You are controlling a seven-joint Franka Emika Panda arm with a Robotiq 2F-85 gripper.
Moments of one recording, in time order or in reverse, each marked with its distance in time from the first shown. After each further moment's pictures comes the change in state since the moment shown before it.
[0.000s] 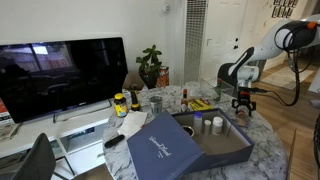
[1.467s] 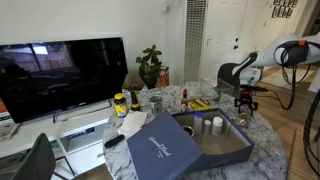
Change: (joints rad) arm -0.159 0.234 0.044 0.383 0.033 -0.392 0.088
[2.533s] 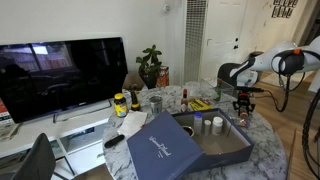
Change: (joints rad) arm -0.013 0.119 0.021 0.172 0.001 -0.119 0.123
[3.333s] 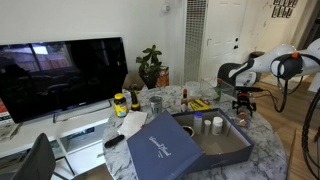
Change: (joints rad) arm 0.000 0.051 0.000 0.084 -0.009 -0.102 0.029
